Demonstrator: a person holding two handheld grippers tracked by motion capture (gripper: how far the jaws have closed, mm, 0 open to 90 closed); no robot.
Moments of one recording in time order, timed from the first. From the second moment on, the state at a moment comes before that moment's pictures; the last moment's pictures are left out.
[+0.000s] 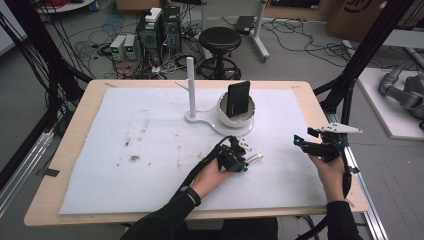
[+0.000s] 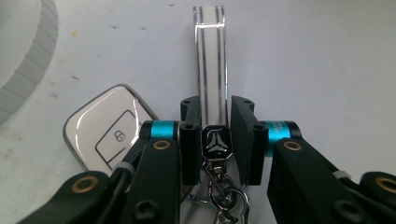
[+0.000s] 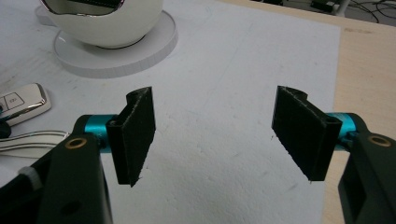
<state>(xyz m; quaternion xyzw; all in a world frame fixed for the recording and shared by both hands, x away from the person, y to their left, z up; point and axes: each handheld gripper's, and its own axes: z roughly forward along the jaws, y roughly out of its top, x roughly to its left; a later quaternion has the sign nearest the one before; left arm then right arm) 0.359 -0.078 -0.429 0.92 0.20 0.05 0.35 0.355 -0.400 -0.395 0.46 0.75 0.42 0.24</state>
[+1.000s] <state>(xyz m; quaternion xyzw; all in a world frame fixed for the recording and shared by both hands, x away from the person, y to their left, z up) 0.382 0.082 -0.342 0.75 0.30 0.09 0.59 0.354 -0.399 -0.394 0.46 0.75 0.42 0.24</state>
